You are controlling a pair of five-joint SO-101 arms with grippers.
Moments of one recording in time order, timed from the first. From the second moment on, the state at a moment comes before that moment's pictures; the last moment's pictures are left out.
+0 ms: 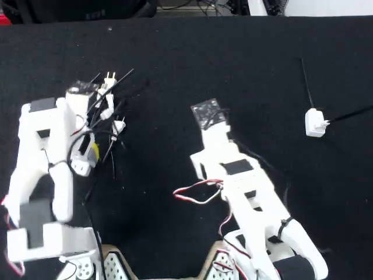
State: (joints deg) left arm -14.9 -10.7 22.4 80.1 -26.2; right arm -13.1 -31.7 68.3 32.3 5.8
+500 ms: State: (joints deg) left arm 12.2 -20.7 32.0 75.1 -17.8; right arm -5.0 -31.7 68.3 32.3 5.8
